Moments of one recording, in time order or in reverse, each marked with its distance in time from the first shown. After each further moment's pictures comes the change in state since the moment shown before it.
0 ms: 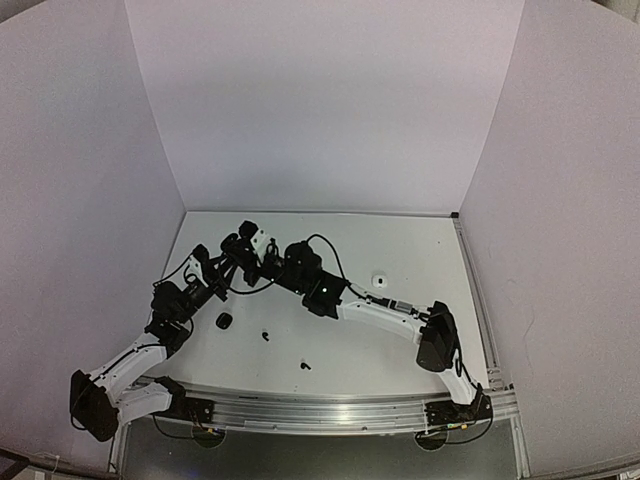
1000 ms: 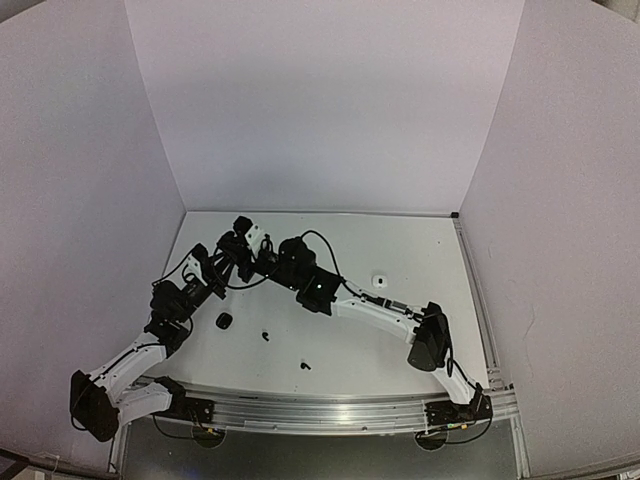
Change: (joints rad) left arm 0.006 0.002 0.005 0.003 -0.027 0.047; right arm 0.005 0.081 0.157 -0.065 -0.008 0.010
